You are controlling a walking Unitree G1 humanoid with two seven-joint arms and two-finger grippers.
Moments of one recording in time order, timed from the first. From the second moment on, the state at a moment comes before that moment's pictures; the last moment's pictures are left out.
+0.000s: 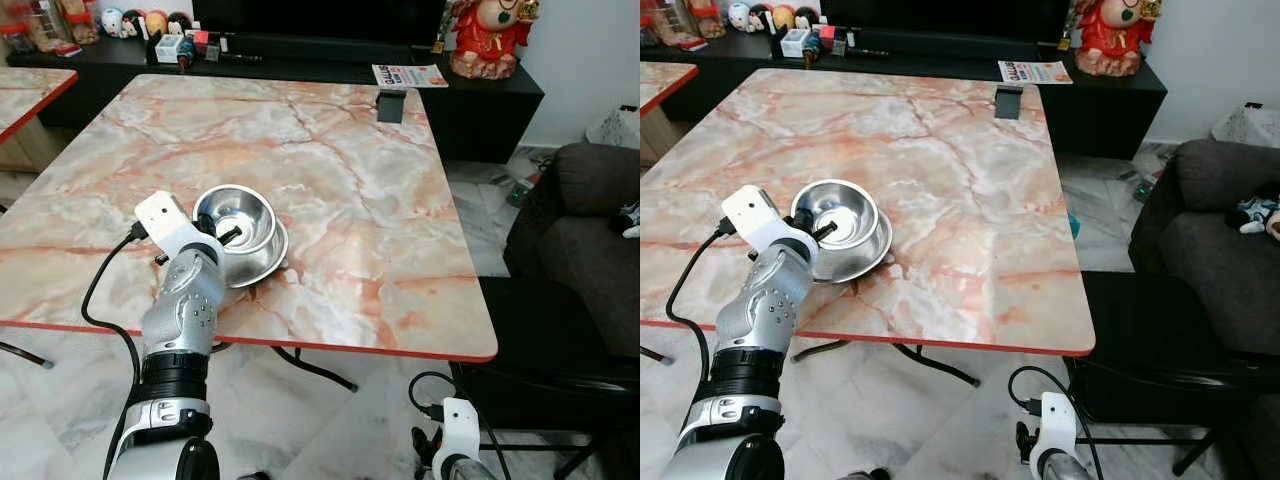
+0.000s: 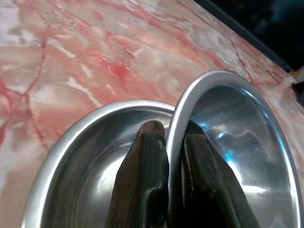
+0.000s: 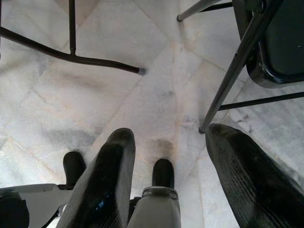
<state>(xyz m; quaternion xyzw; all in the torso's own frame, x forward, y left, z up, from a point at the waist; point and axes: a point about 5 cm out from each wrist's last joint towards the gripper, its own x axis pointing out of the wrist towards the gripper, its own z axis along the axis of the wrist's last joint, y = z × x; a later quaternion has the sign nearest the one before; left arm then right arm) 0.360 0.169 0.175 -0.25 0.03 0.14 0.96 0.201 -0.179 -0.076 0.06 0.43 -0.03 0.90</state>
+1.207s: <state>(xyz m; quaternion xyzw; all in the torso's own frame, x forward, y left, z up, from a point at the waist) 0.359 0.169 0.169 -0.21 0.08 0.16 0.96 0.200 -0.180 -0.076 0.06 0.43 -0.03 0.90</state>
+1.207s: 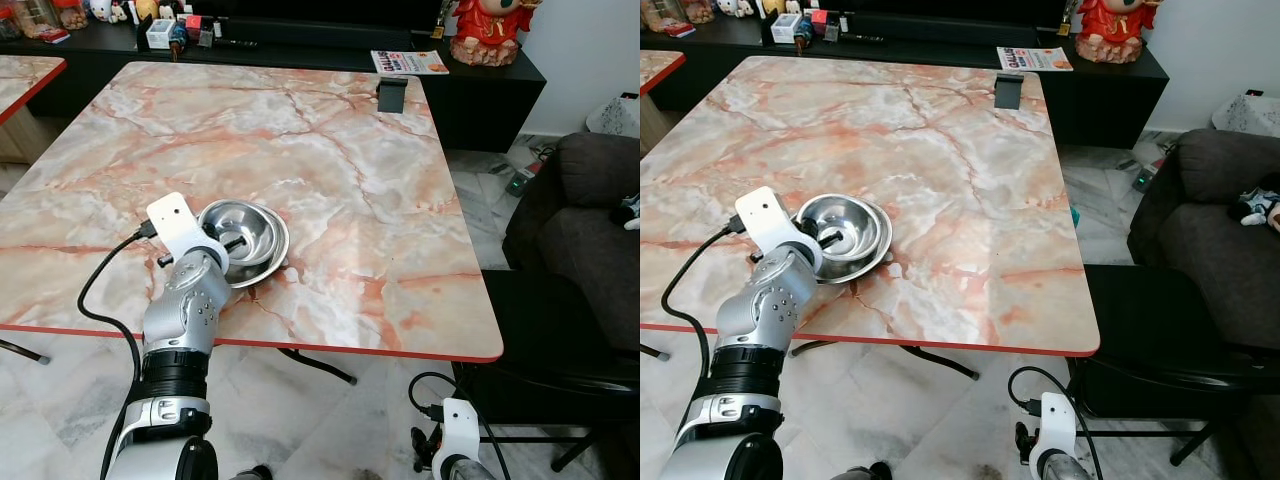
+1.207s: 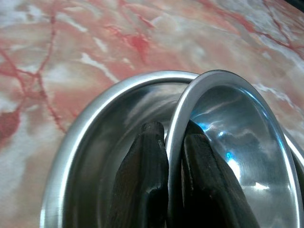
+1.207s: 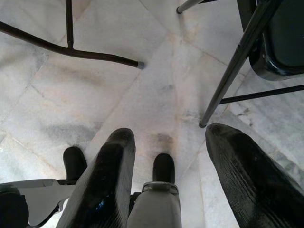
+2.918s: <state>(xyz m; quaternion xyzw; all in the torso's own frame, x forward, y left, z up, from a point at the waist) 0.333 0.248 0.210 0.12 -0.10 0.21 0.96 0.204 -0.182 -0.073 0.06 0.42 -0.03 0.91</state>
